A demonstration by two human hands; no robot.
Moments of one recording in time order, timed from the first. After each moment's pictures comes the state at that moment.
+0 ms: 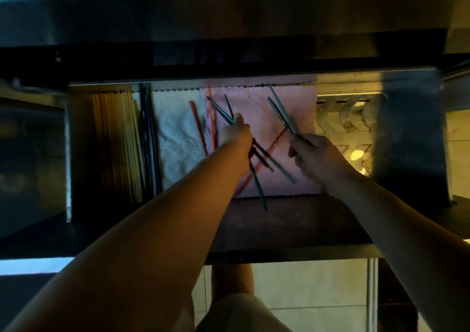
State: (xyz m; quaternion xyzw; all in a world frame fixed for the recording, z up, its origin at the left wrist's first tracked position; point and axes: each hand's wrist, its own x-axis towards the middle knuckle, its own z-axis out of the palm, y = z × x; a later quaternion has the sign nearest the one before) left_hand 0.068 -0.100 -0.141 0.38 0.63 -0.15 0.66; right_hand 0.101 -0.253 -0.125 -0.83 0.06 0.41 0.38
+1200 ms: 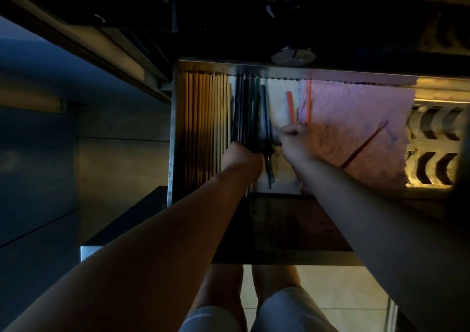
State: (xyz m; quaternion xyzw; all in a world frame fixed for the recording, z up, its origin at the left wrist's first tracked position) left_hand -0.084 0.070 -0.156 0.65 0.50 -0.29 0.49; right_hand -0.007 -0.027 -0.198 -0.87 0.12 0.31 0.36
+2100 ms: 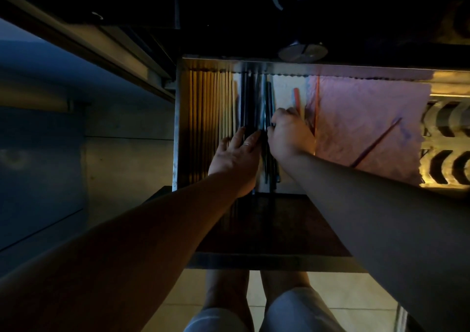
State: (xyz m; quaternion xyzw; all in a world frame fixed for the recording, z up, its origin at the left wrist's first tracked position) left_hand -0.108 0.085 -0.183 0.91 0.09 -0.35 0.19; right_hand -0.008 0.002 -0.198 -0.96 -0.16 0.23 0.07
